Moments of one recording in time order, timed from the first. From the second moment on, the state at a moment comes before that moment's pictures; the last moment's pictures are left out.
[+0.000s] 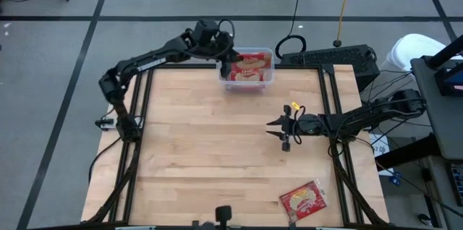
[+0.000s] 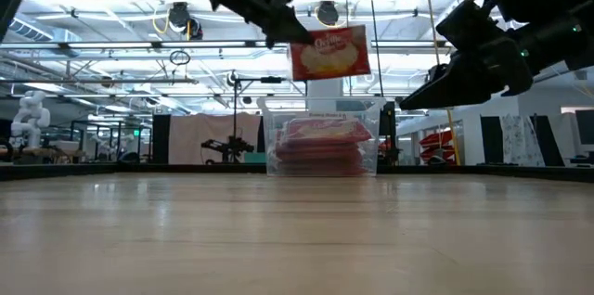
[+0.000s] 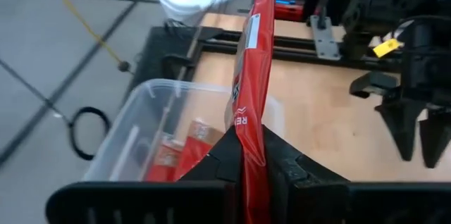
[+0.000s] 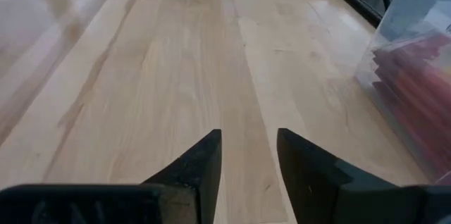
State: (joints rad) left arm 0.59 1.78 1.63 -0.36 0.43 0.22; right arm 0.09 1.13 0.20 0.53 0.21 -0.04
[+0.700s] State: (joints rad) left arm 0.68 1.92 1.66 -0.47 0.53 0.17; right arm 0.09 1.13 0.19 0.53 0.21 0.01
